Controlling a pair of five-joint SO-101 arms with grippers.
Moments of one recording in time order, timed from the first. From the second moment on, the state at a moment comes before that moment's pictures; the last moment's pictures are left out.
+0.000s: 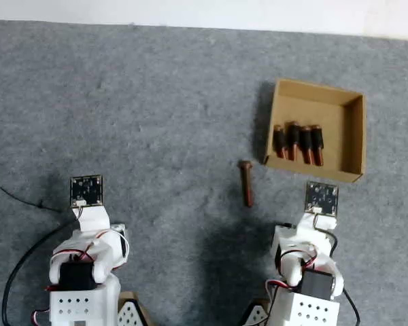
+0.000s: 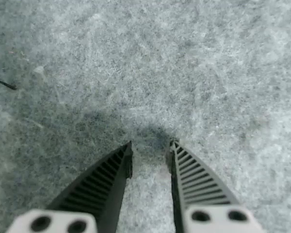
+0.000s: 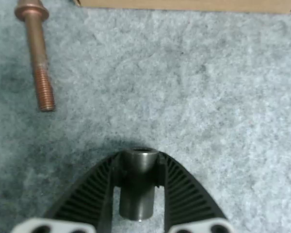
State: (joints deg) left arm -8.9 -103.4 96.0 76.1 9.2; right arm 7.4 -104.0 96.0 69.2 4.9
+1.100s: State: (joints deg) left arm 1.0 -103.4 96.0 76.1 9.3; right arm 7.4 -104.1 96.0 69.2 4.9
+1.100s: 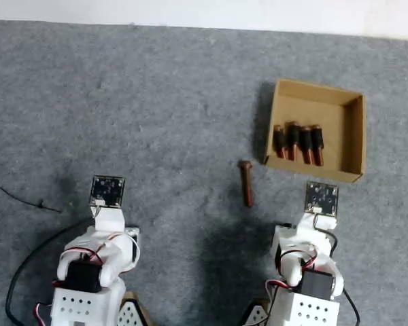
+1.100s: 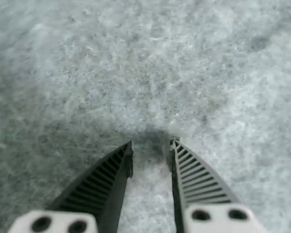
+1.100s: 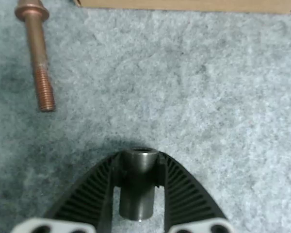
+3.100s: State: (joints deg) left arm 16.8 -63.7 44.1 63.4 10.3; right arm 7.4 -104.2 96.0 69.5 4.9
